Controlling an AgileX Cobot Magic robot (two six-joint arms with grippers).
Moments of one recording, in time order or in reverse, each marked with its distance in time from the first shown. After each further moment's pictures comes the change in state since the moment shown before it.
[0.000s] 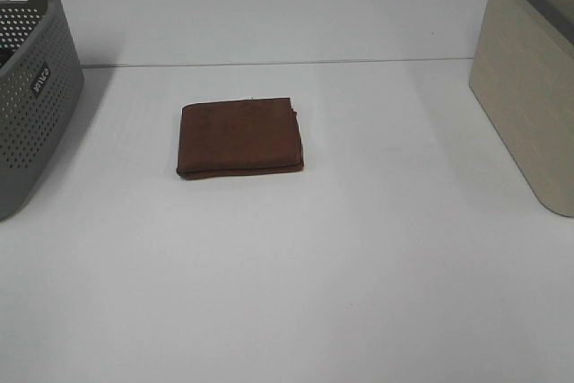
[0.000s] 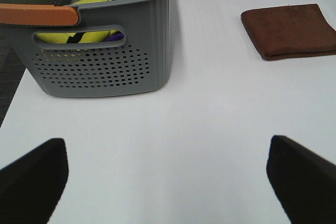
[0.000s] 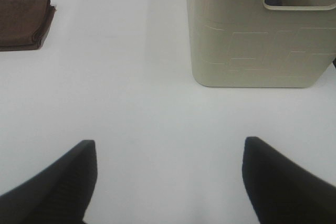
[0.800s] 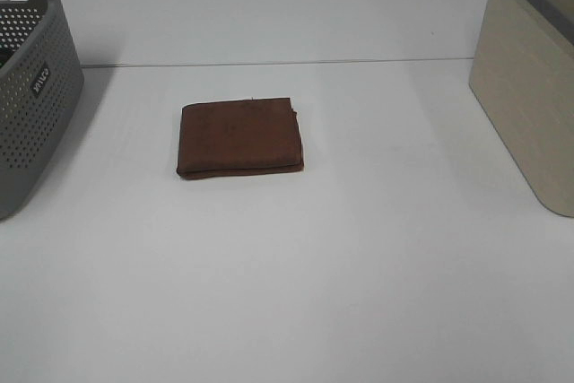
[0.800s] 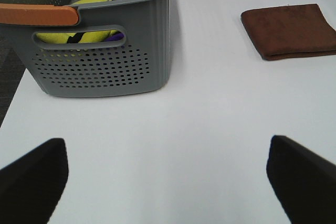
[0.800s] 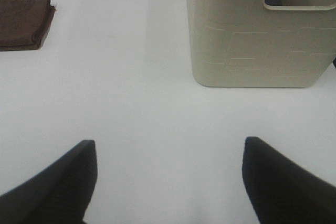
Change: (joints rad) left arm 0.000 0.000 0.000 0.000 0.000 0.000; right arm 0.000 0.000 0.000 0.000 0.000 0.000
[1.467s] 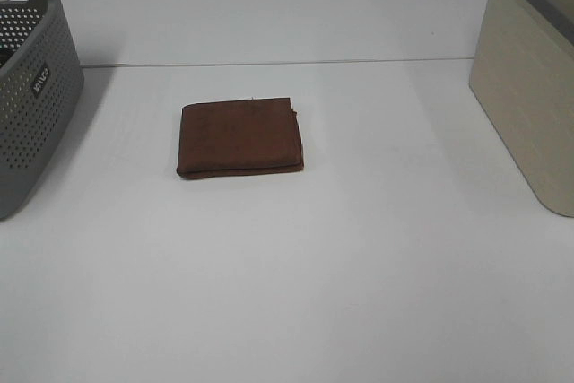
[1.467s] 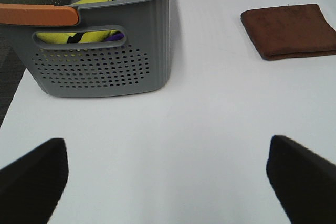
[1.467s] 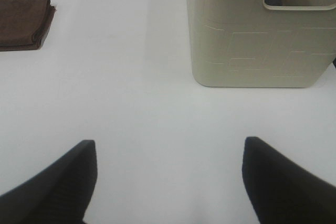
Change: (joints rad) left arm 0.000 0.000 0.000 0.000 0.000 0.000; right arm 0.000 0.000 0.000 0.000 0.000 0.000
